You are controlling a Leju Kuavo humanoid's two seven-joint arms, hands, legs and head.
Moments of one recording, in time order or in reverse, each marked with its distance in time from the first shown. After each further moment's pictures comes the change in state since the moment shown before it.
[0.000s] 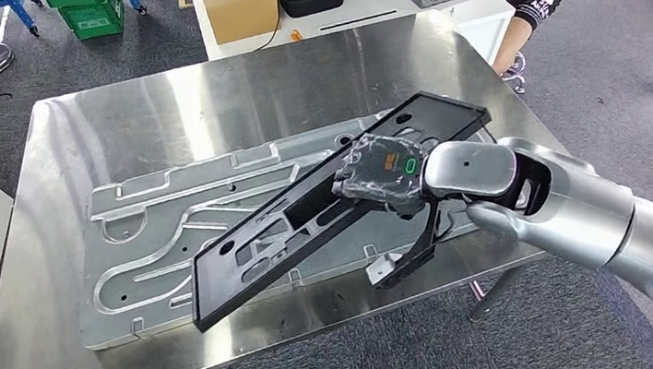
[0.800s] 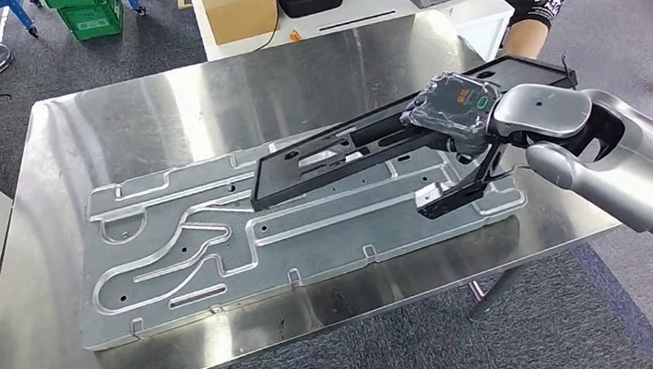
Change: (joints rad) left arm 0.007 0.008 0.065 -0.004 0.019 0.017 -0.008; right arm -0.013 -0.119 -0.131 0.152 -0.037 -0.022 -0.026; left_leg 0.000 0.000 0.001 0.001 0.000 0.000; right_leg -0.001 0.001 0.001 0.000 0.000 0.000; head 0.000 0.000
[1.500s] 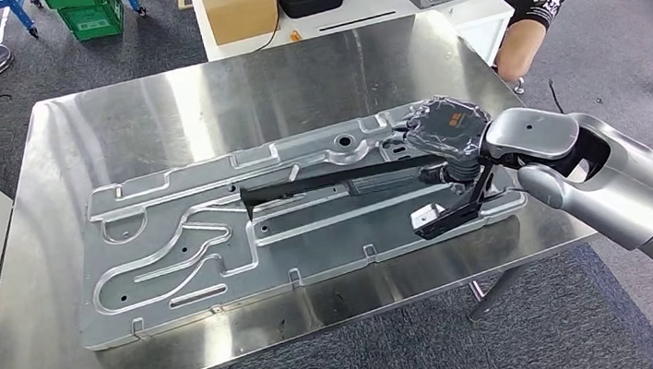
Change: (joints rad) left arm -0.001 0.025 0.012 -0.008 -0.004 0.016 0.004; right arm 0.065 0.011 -0.009 -0.010 0.012 -0.024 -0.021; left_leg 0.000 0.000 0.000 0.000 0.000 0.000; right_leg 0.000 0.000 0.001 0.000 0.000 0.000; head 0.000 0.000
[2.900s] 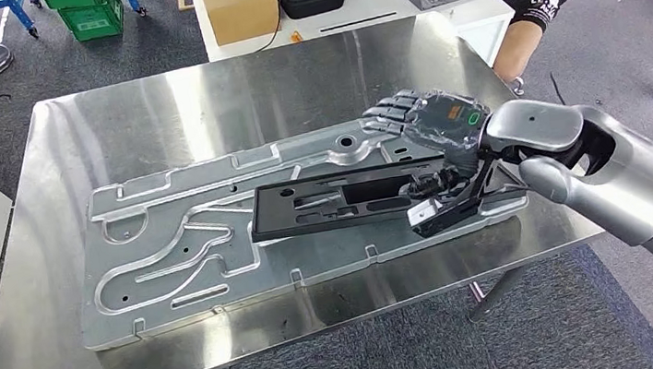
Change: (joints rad) left arm -0.007 0.010 0.043 -0.001 0.029 -0.012 -0.051; right arm -0.028 0.000 -0.030 -0.037 -0.058 0.049 0.006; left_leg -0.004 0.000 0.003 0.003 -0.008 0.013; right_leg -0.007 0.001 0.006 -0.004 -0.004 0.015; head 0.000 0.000
